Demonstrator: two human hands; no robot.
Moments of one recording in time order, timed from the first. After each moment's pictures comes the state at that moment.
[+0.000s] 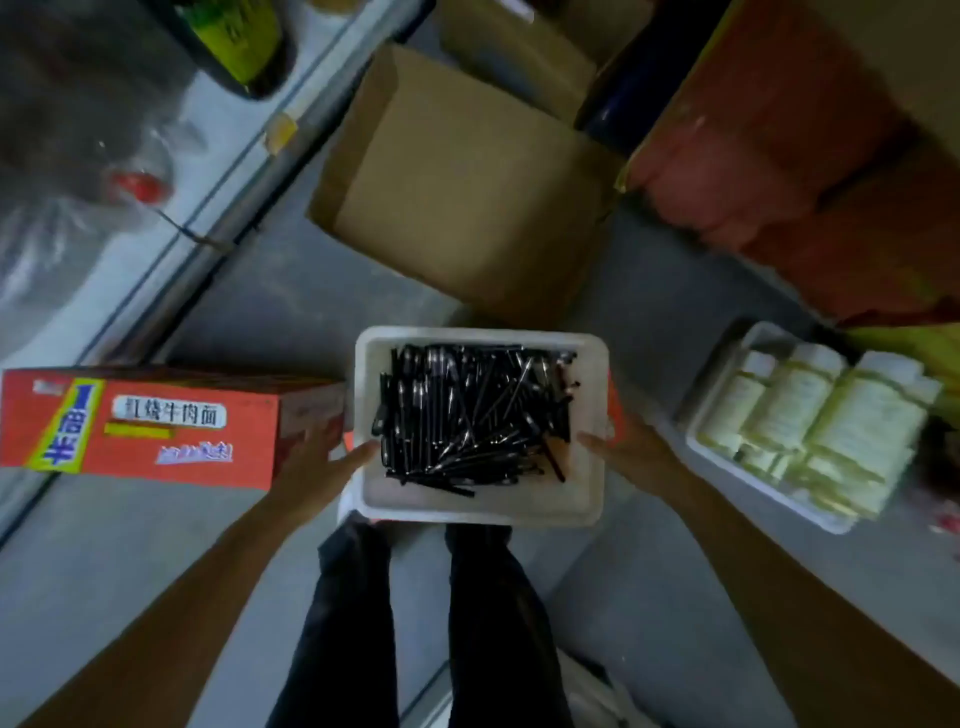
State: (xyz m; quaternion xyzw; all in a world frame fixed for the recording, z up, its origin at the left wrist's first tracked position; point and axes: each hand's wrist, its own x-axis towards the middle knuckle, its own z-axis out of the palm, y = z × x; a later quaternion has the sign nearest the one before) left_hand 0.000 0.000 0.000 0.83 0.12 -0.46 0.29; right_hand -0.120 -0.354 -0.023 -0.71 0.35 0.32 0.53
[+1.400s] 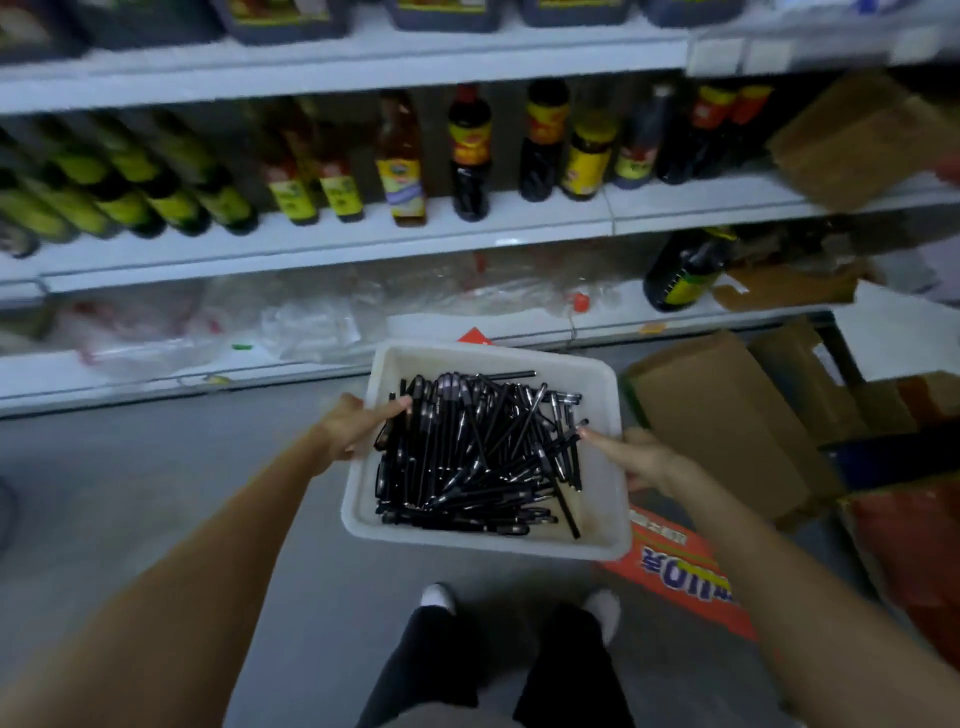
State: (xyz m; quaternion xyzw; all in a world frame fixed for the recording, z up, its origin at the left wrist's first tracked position) left_hand -0.154 0.459 0.322 0.70 0.42 -0.20 0.54; right_hand -0.042 0.129 0.284 -0.82 0.11 0.46 0.33
